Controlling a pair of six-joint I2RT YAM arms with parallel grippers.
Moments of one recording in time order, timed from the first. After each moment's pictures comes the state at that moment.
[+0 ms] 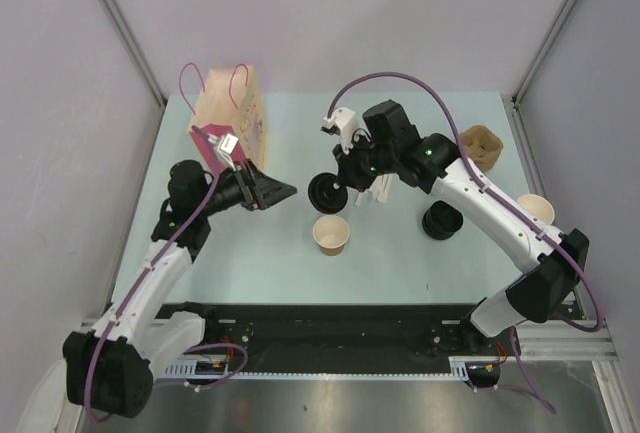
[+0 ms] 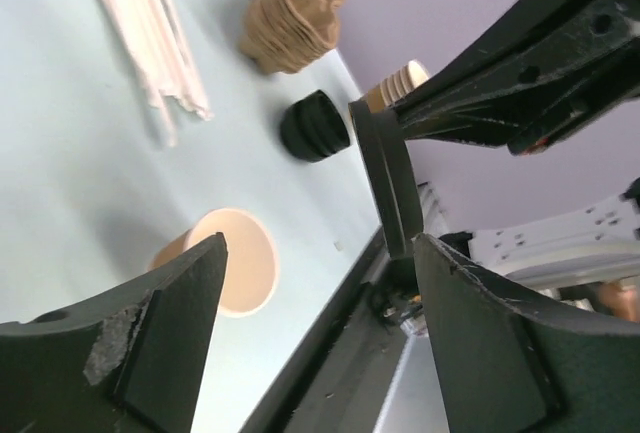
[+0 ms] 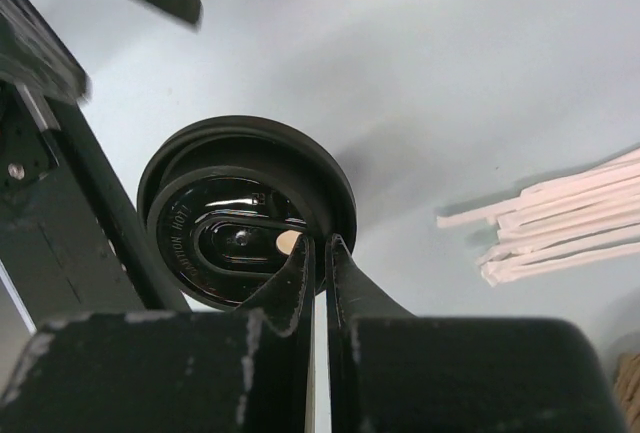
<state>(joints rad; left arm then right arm) -0.21 0.97 0.67 0.12 0.79 -0.73 0.72 1.52 1.58 -0.73 -0.29 -0.15</state>
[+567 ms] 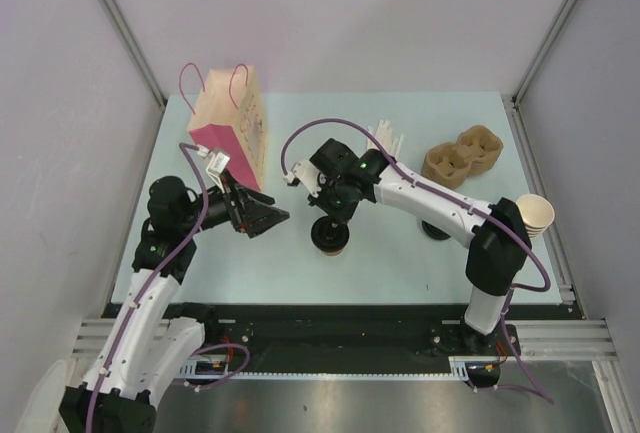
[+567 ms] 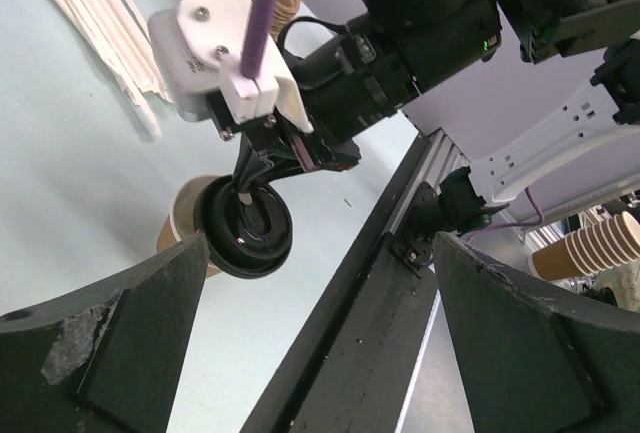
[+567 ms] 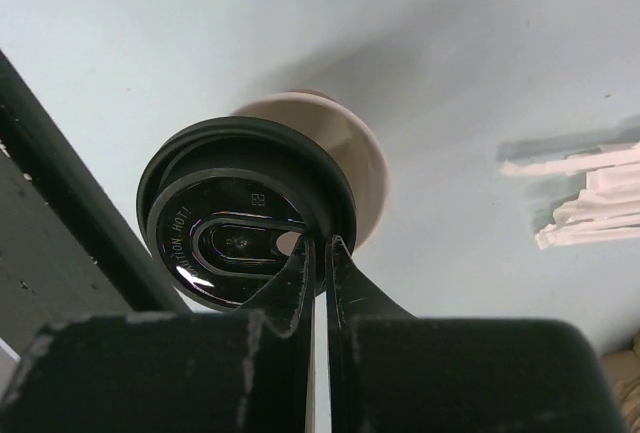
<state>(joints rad) -0.15 0.74 0.69 -0.12 0.92 -0.50 0.89 1.78 1.60 -0.92 -0.12 -0.27</state>
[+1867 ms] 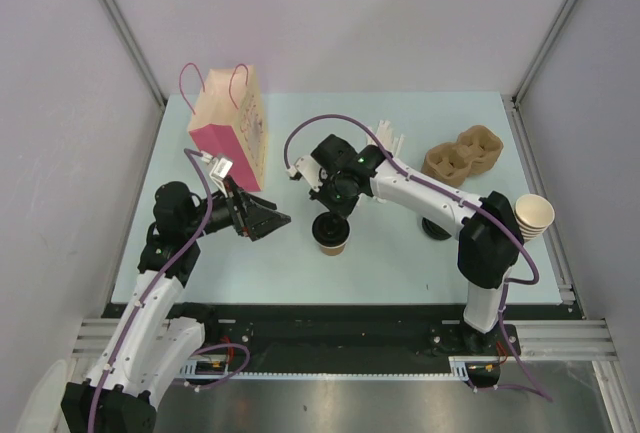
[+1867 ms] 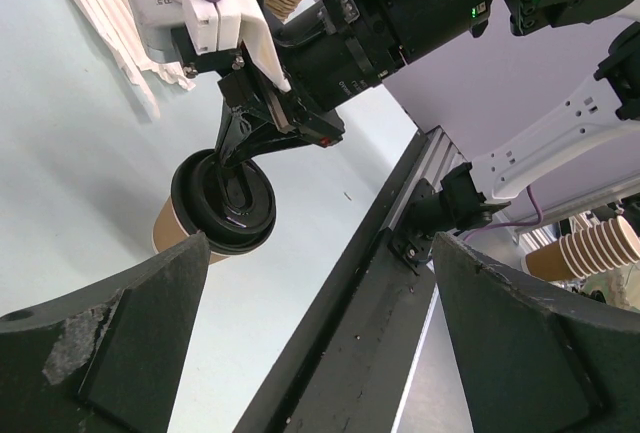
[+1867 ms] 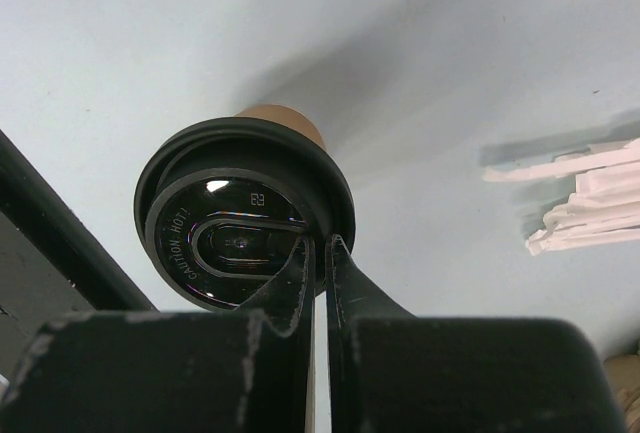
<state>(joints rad) -0.15 0.72 0.60 -0.06 0.92 -0.53 0.84 1.84 1.62 -0.89 -0.11 -0.26</state>
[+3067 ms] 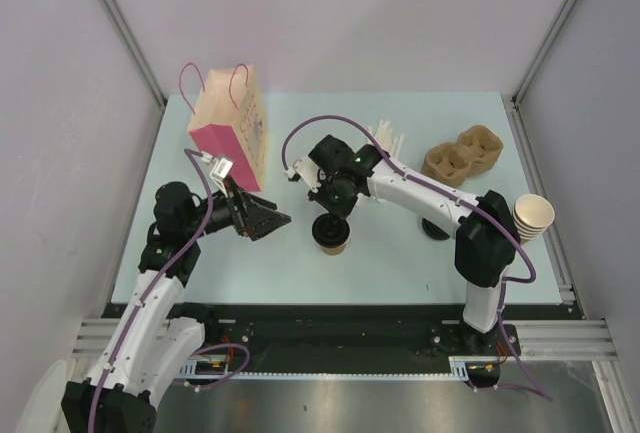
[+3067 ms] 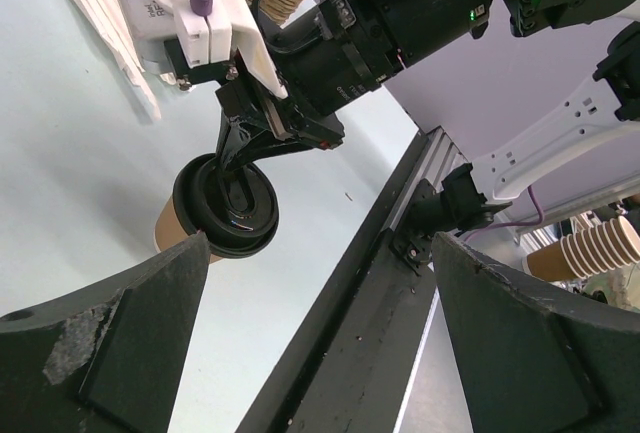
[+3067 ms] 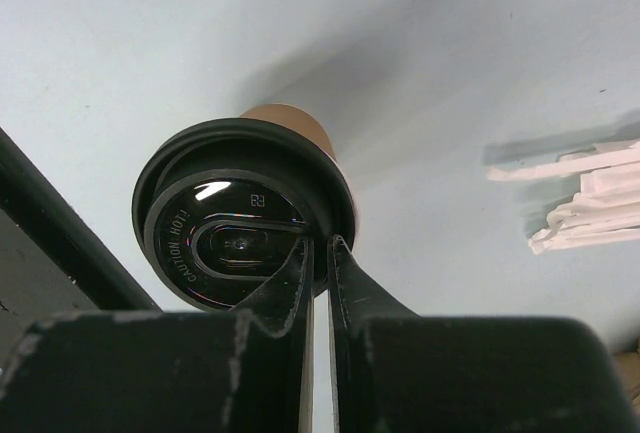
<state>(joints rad) -0.15 0.72 0.60 -0.05 0.92 -0.53 0.85 1.86 1.64 -0.92 -0.11 -0.26</state>
